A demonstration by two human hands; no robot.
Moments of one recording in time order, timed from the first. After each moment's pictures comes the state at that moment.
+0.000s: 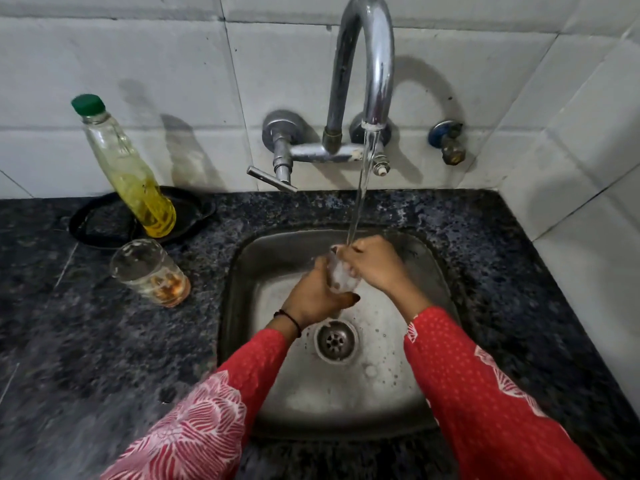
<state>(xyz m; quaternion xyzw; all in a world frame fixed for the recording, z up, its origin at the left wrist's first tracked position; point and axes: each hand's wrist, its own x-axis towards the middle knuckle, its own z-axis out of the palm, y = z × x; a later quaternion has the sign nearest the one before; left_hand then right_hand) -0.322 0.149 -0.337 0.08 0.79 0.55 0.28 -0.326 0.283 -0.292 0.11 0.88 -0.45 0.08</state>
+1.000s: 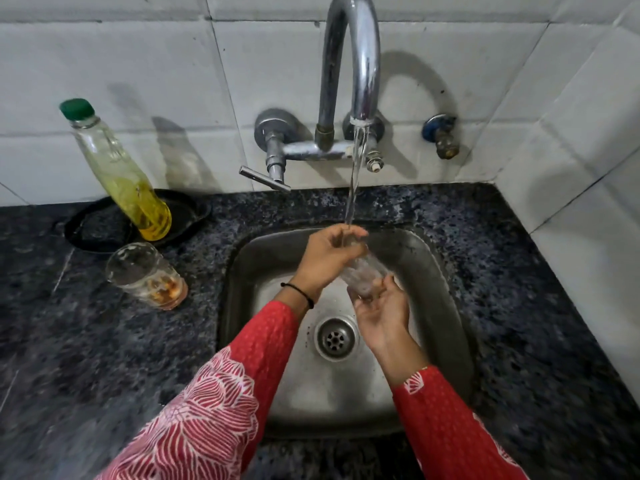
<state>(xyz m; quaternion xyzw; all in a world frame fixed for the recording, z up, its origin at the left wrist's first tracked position) -0.343 0.182 -0.301 0.08 0.67 0.71 0.19 -0.278 0.268 -0.355 0.37 0.23 -0.90 -0.09</state>
